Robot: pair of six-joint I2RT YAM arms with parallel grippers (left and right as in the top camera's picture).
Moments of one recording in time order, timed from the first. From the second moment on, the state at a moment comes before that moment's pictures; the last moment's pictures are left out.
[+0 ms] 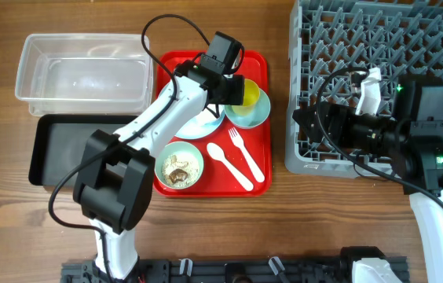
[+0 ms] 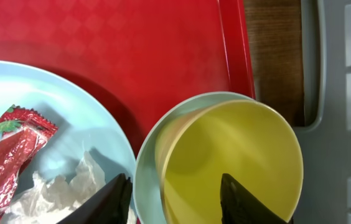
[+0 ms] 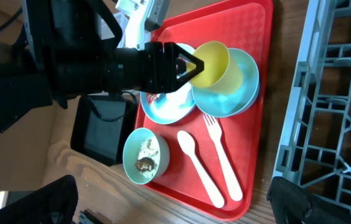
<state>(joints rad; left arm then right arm) -0.52 2.01 1.57 -0.65 0.09 -0.40 0.02 1.11 1.17 -0.93 -0.63 0.29</state>
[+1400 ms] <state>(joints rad) -0.20 1.87 1.65 -0.56 1.38 -0.60 0.08 1.31 1.17 -0.26 -1.03 0.31</state>
